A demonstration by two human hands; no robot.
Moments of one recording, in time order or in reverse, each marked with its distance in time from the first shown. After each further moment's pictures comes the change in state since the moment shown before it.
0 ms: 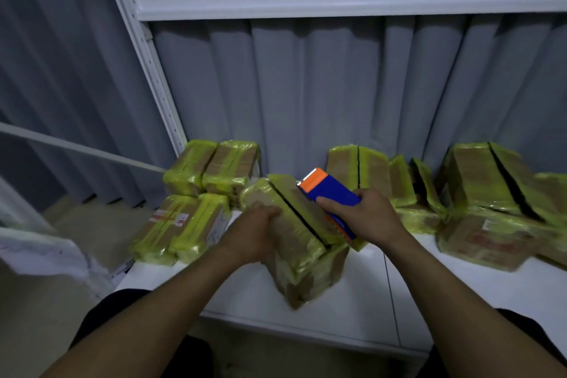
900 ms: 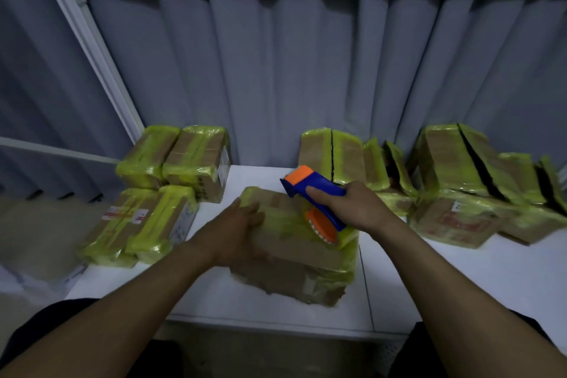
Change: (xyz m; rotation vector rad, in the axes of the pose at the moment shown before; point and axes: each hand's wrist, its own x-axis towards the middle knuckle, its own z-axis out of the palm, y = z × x) left_hand 0.022 -0.003 0.019 0.195 -0.266 0.109; right_hand 0.021 0.022 -0.019 -0.089 -0.125 0.125
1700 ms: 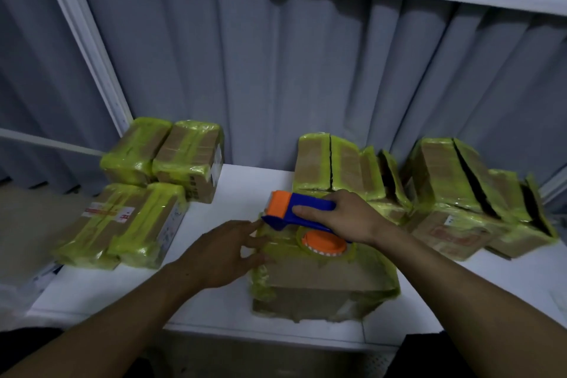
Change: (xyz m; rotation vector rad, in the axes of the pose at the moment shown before) left_hand -0.010 -0.012 0.024 -0.240 0.092 0.080; right_hand 0.015 -0.008 0.008 -0.159 -0.168 -0.161
